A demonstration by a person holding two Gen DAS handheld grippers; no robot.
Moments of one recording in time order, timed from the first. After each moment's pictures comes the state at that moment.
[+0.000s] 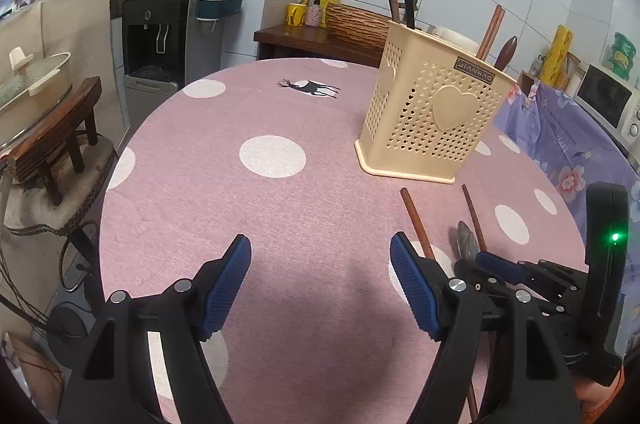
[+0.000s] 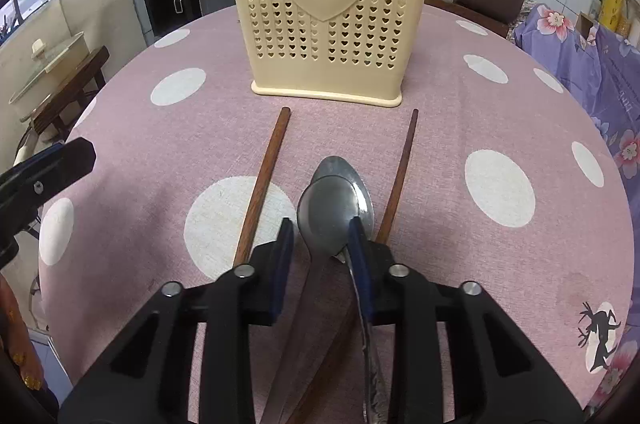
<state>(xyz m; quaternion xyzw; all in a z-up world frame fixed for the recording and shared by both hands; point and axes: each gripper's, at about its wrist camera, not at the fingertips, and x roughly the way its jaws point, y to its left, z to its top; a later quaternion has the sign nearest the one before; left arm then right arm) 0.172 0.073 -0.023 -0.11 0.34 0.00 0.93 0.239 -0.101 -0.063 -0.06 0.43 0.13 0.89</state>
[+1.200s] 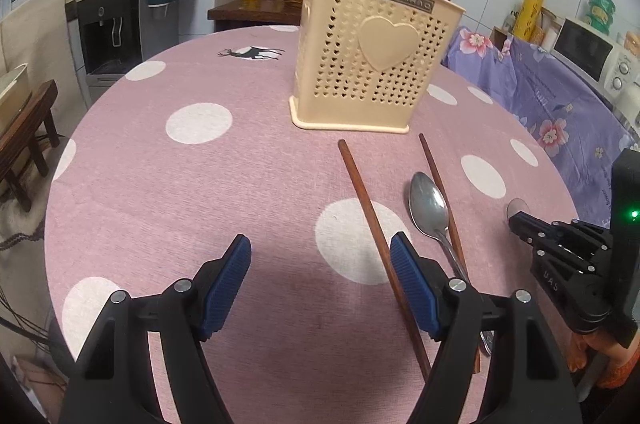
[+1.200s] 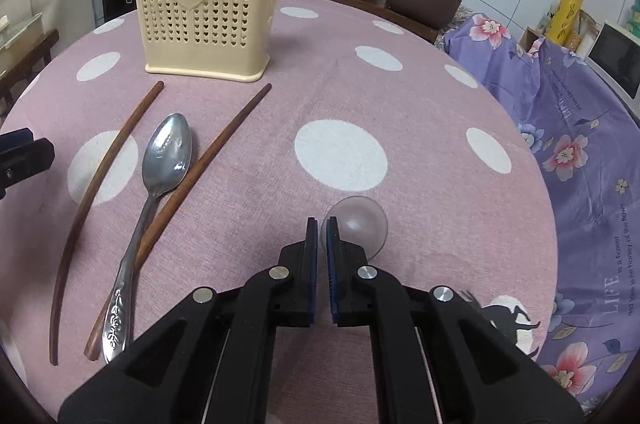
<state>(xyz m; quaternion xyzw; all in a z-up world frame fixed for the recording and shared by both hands) 0.180 0.017 -0.042 -0.07 0.39 -0.06 0.92 0.225 -0.189 -0.064 -0.13 0.40 0.04 0.91</state>
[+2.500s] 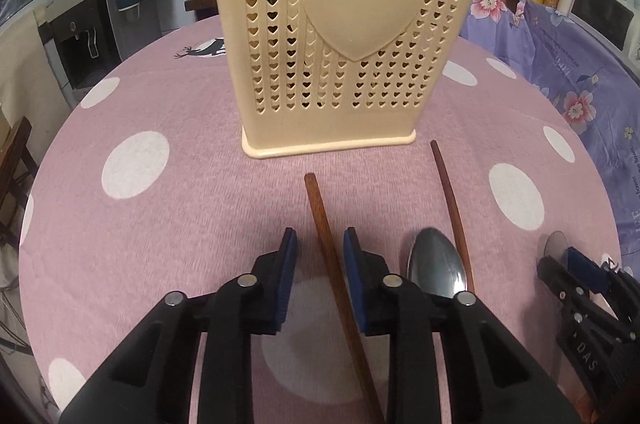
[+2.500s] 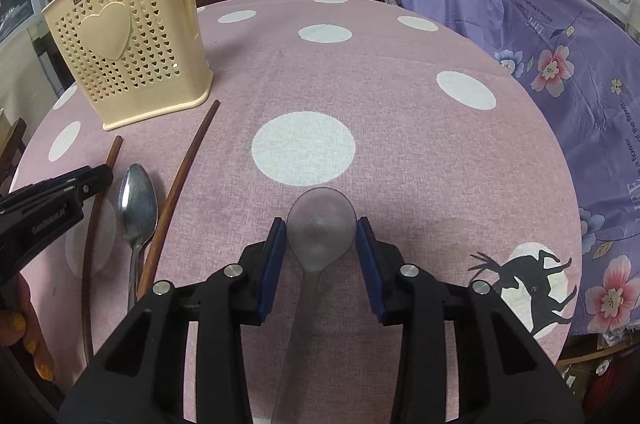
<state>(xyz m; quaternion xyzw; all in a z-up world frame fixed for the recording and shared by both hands) 0.261 -0.027 -0.055 -0.02 0.44 -0.04 0.90 0.241 -0.212 -0.068 0.01 0.43 -0.03 0.90</state>
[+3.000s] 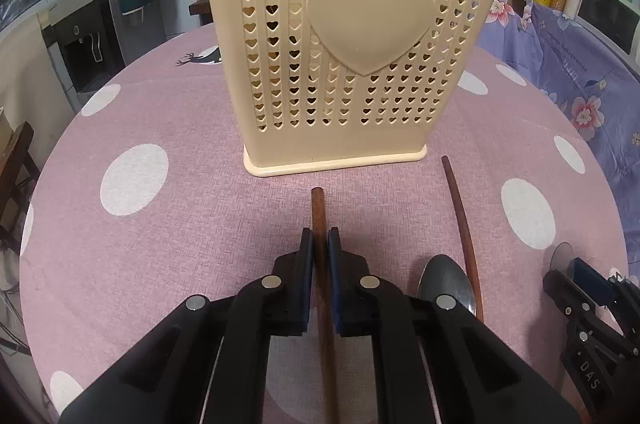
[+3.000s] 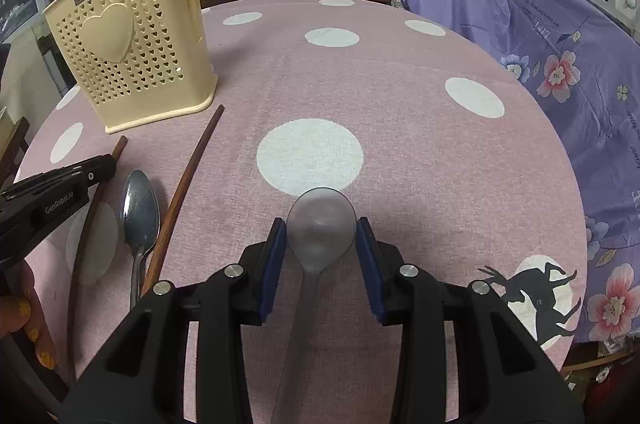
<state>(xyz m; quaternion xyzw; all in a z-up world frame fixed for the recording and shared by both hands) 0.270 -0.029 -0.055 -0.02 0.43 -0.03 0.90 0.246 -0.213 -0.068 0.01 0.42 -0.01 0.91</state>
